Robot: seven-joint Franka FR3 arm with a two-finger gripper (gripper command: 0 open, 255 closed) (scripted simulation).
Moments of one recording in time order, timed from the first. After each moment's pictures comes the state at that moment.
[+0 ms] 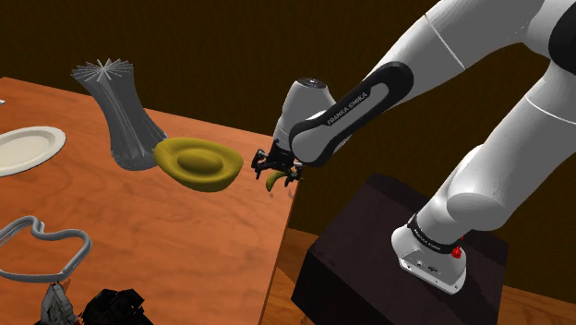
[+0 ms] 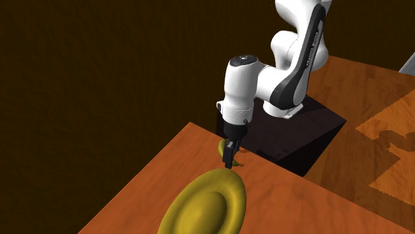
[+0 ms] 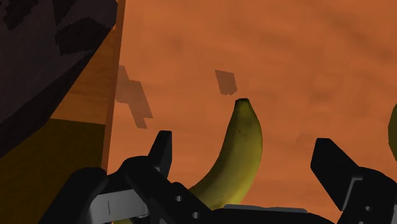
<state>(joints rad) -0.01 0.01 0.43 -2.56 0.35 2.75 1.02</state>
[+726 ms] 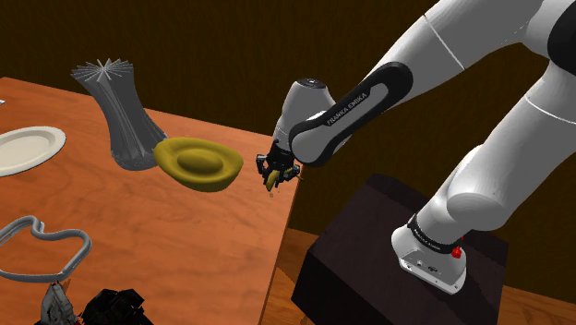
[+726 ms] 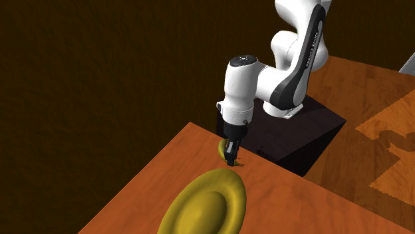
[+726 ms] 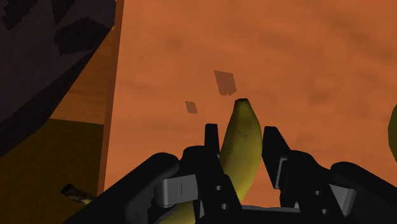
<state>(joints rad) -0.01 0.01 0.43 -2.56 0.35 2.76 1.02</state>
